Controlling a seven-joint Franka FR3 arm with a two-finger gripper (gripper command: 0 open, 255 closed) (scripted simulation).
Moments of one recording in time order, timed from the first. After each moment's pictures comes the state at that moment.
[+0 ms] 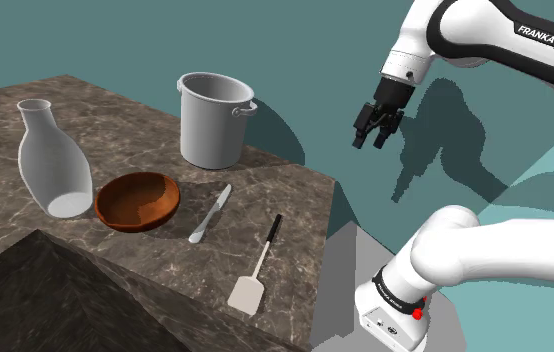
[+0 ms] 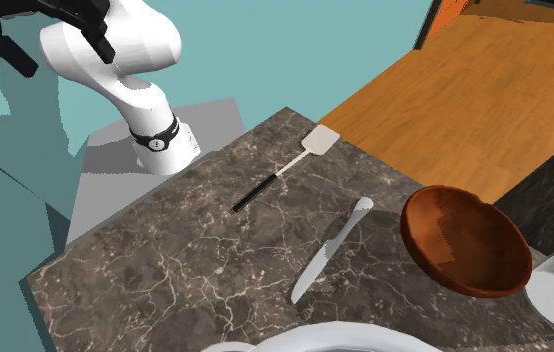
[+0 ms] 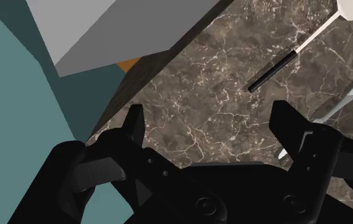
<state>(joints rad) 0.00 -0.83 -0.05 -2.37 0.10 1.44 0.17</state>
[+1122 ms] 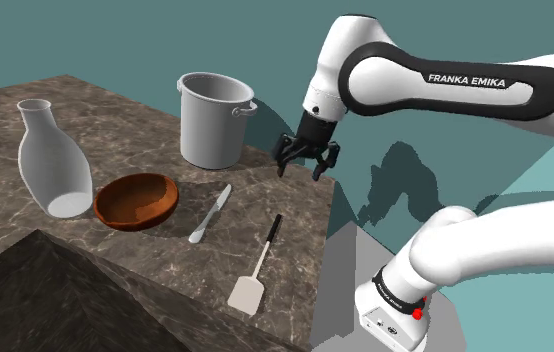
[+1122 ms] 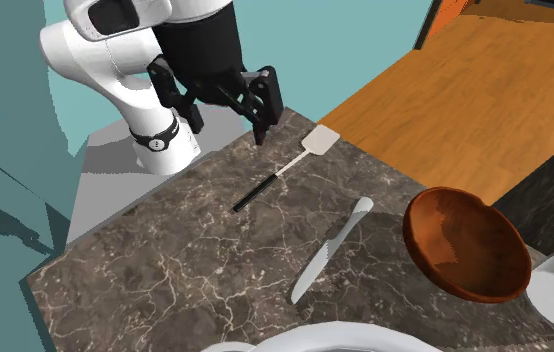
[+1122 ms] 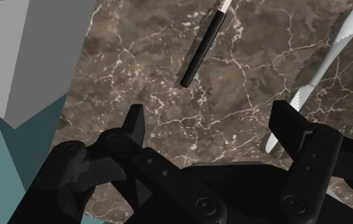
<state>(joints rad) -0.03 -0.61 0.37 -2.44 0.31 1.82 0.77</state>
